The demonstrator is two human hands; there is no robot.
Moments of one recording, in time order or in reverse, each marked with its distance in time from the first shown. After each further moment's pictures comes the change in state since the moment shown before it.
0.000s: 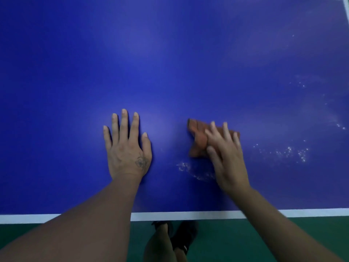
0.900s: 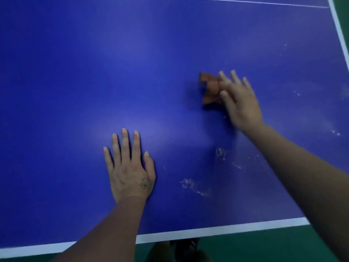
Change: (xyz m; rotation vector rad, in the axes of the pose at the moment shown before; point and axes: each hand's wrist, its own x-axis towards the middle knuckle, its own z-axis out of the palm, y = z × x) left_hand 0.002 0.001 0.000 0.035 -0.047 -0.003; right_hand 0.176 0.042 -0.058 -0.182 0.025 -0.086
